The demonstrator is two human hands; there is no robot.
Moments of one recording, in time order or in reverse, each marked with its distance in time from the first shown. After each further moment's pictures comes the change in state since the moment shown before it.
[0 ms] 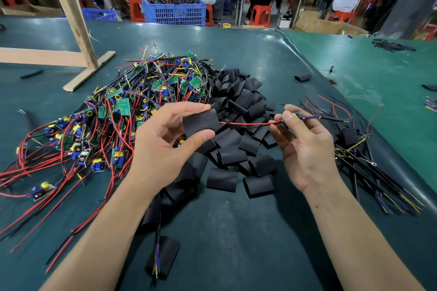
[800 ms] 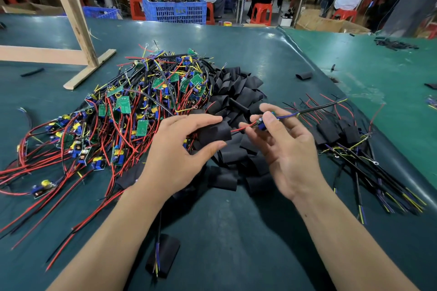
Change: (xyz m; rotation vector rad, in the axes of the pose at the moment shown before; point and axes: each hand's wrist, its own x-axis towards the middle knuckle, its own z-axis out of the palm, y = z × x) left_hand -0.006 -0.003 0.007 0.520 -0.065 0.009; right_hand -0.017 0.015 0.015 0.009 -0.189 0.035
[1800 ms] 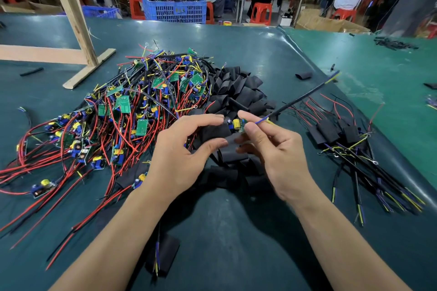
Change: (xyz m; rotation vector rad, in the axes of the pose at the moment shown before) left_hand -0.001 0.005 0.008 -0.163 0.041 -0.008; right_hand -0.005 0.013 -0.004 -0.440 -0.185 -0.138
